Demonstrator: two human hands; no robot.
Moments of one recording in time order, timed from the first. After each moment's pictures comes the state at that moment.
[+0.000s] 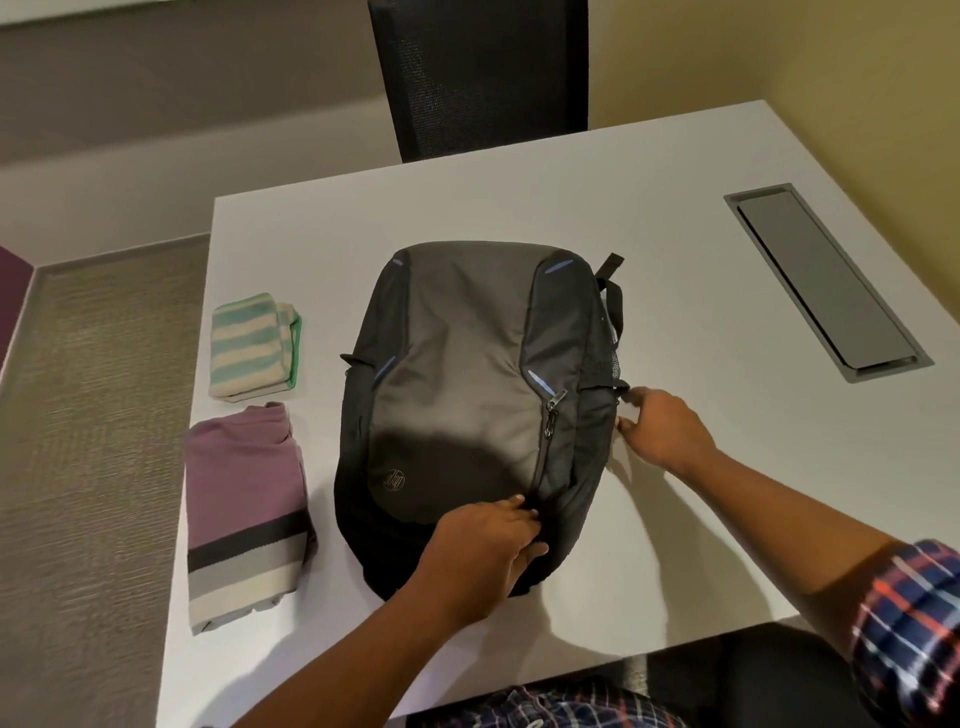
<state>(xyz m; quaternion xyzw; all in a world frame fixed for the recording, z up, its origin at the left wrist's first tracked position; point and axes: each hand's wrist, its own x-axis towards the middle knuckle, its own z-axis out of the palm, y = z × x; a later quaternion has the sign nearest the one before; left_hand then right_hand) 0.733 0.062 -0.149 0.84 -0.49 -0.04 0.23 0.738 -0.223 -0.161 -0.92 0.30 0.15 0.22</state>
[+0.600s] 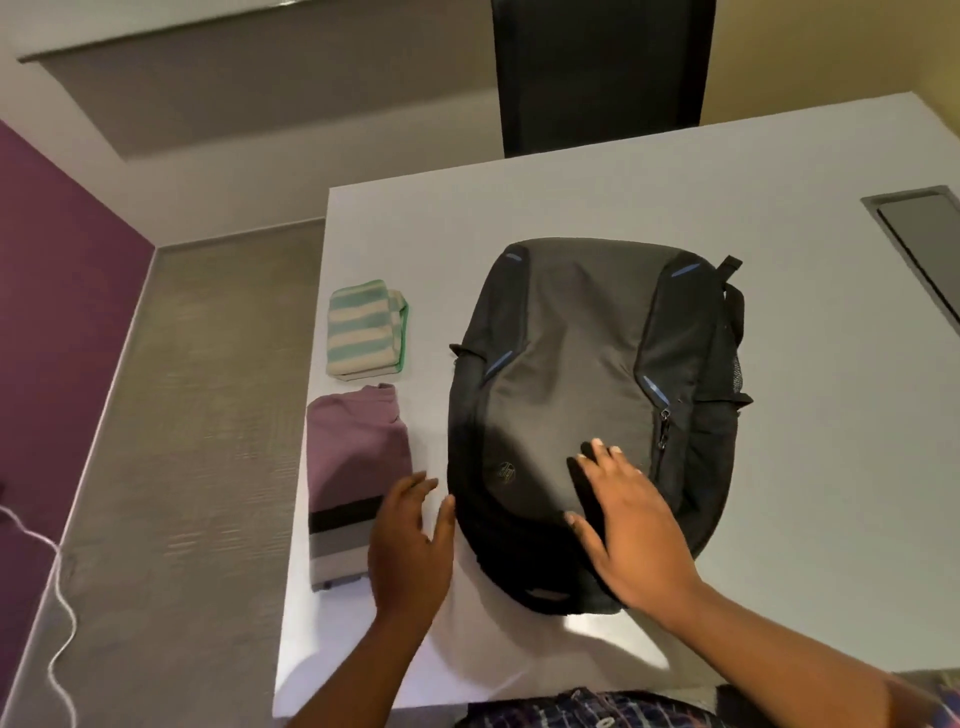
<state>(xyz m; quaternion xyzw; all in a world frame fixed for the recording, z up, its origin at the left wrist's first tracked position) 0.758 0.204 -0.163 0.93 0.02 0.02 0.38 0.701 -0.036 -0.164 -0.97 0.05 0.05 0.22</state>
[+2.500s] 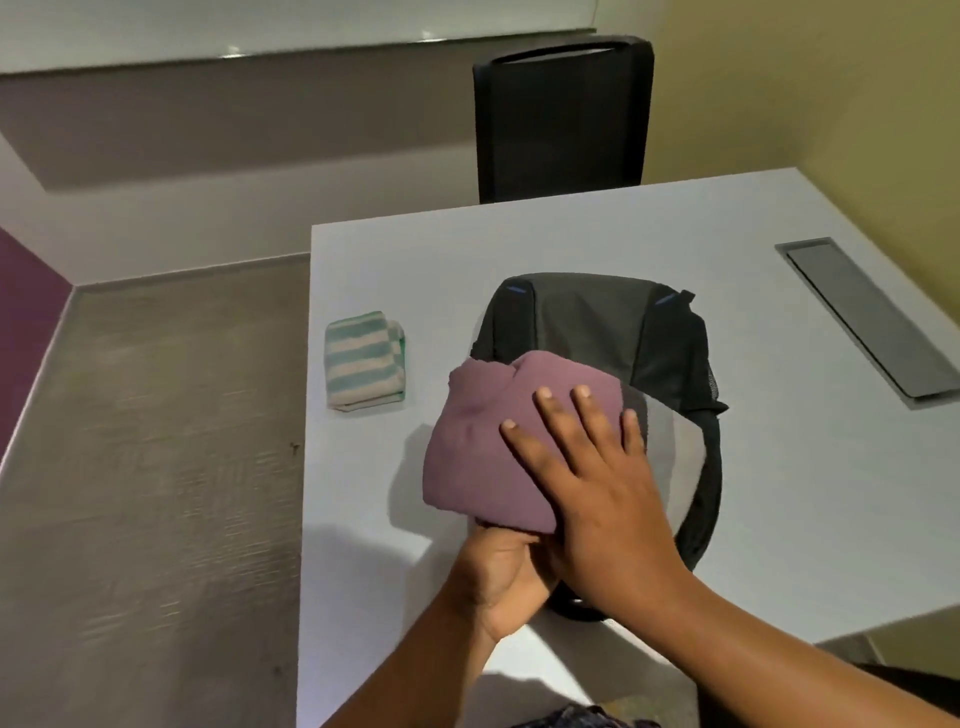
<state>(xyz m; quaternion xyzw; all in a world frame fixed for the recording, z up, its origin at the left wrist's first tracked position) 0.758 0.184 -0.079 0.34 0.13 -0.38 0.85 0.726 0.076 -0.035 -0.99 0.01 -0.09 0.12</state>
